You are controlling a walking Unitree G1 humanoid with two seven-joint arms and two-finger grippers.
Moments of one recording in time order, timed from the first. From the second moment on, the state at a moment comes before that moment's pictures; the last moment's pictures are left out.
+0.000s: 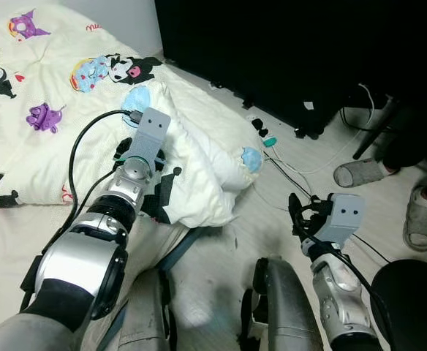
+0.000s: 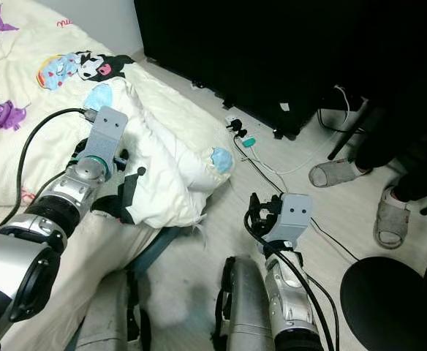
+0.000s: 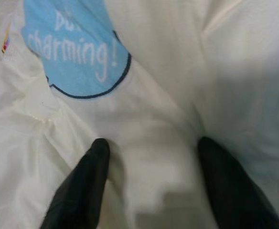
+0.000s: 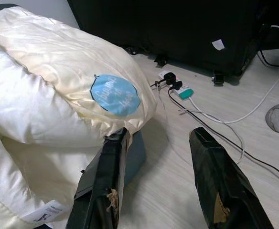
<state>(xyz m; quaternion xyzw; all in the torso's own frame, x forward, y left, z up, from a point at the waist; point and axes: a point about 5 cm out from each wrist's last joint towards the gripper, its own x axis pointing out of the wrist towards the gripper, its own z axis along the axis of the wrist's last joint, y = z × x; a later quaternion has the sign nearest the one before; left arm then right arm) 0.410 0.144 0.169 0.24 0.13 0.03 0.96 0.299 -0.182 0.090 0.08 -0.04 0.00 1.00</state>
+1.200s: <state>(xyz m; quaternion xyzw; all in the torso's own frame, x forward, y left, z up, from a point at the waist) 0.408 0.175 0.211 0.51 0.03 -0.22 0.83 0.299 -0.190 0.091 0.08 -0.05 -0.02 1.00</state>
